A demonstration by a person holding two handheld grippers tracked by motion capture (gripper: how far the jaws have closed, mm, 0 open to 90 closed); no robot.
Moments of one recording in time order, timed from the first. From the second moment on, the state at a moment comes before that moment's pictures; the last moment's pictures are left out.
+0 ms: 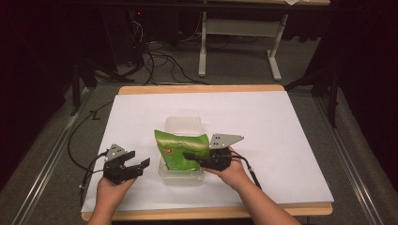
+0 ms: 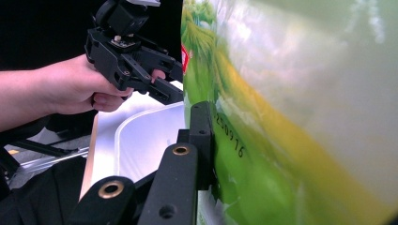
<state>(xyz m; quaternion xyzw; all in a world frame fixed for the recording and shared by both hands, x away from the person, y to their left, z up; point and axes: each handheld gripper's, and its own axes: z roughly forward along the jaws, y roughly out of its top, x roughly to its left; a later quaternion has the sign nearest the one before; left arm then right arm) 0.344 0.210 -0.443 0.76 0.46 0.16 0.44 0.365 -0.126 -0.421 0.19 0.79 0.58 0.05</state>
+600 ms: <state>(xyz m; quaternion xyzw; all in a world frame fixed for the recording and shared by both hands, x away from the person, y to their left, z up) 0.345 0.211 -0.443 0.76 0.45 0.16 0.44 0.359 -0.140 -0.403 0.25 0.78 0.57 0.11</state>
